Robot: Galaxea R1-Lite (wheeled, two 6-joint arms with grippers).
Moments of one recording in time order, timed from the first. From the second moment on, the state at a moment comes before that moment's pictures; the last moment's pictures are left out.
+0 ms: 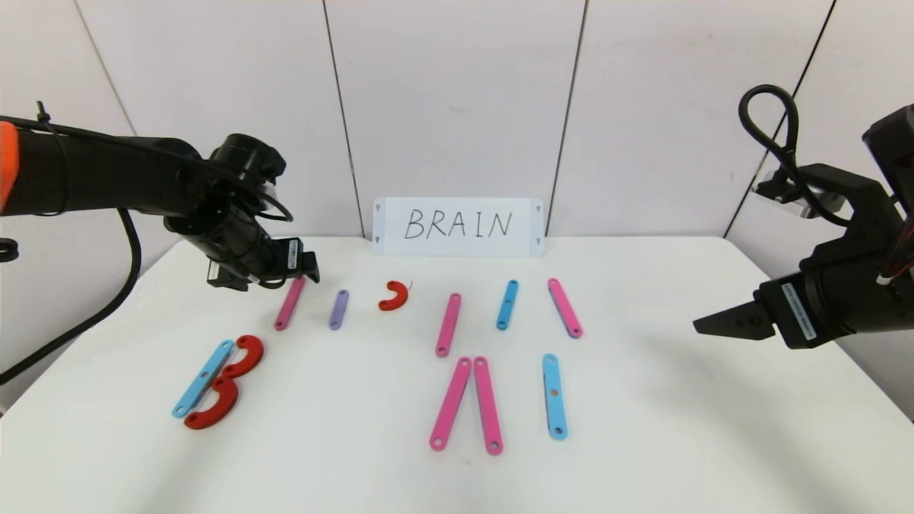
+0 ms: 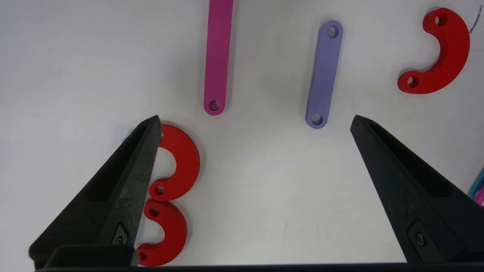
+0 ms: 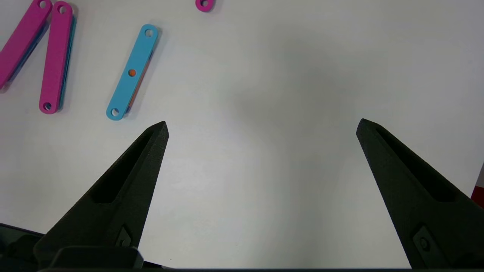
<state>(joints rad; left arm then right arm) -0.17 2.02 -1.67 0.60 0.12 -0.31 0.27 1.46 -1.21 0.60 -0.02 -0.04</state>
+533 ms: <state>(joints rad) -0.14 2.06 -1.68 0.58 0.12 -0.31 0.27 1.46 -1.21 0.59 -0.02 -0.04</state>
